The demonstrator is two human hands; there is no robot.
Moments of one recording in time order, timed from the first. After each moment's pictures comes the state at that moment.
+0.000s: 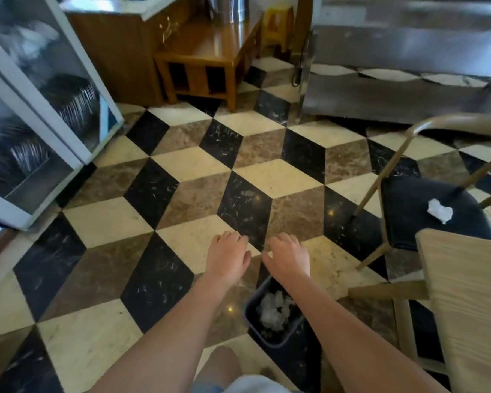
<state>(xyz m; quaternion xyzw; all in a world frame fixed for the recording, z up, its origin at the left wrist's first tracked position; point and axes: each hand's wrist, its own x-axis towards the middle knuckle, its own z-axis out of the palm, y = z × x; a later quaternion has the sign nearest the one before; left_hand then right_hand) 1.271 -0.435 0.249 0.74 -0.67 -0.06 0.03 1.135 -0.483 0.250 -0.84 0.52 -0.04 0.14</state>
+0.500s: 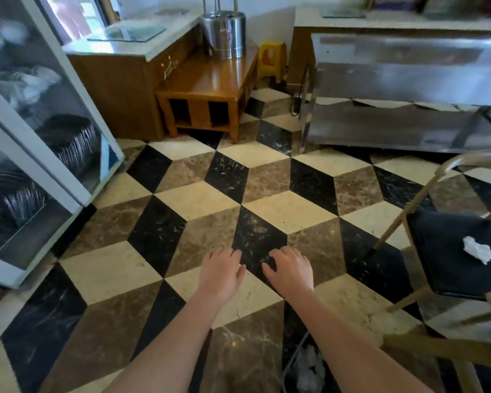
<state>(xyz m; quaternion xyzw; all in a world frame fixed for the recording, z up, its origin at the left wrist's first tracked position) 1.459 -0.533 0.262 0.74 -0.67 -0.04 0.05 1.306 -0.585 0.263 -0.81 0.56 -0.07 0.16</state>
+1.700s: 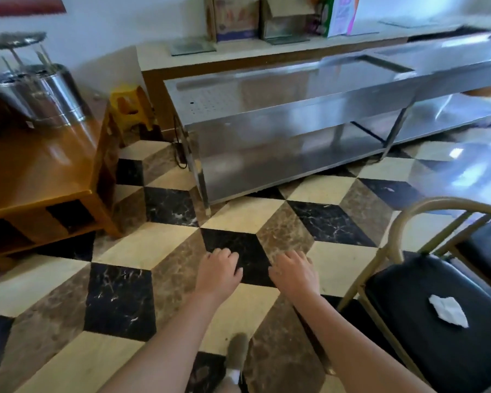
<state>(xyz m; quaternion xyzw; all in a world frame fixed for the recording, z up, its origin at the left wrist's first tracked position) 1.358 -1.232 0.269 0.53 -0.85 -0.06 0.05 1.187 -1.185 0.268 -0.65 0.75 -0.11 0.11</state>
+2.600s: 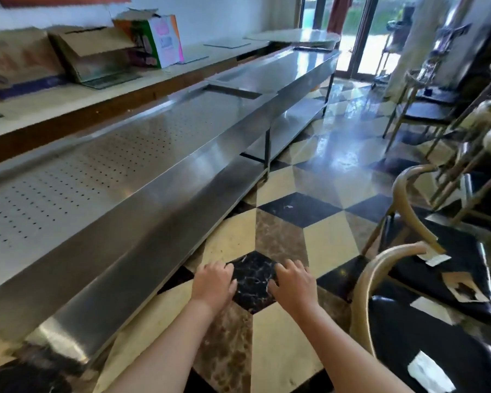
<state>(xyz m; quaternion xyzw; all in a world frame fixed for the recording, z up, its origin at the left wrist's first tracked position) 0.957 -1.659 0.281 0.25 -0.97 0.01 -0.03 0.840 -1.517 0.270 -0.41 0.91 -0.11 0.02</state>
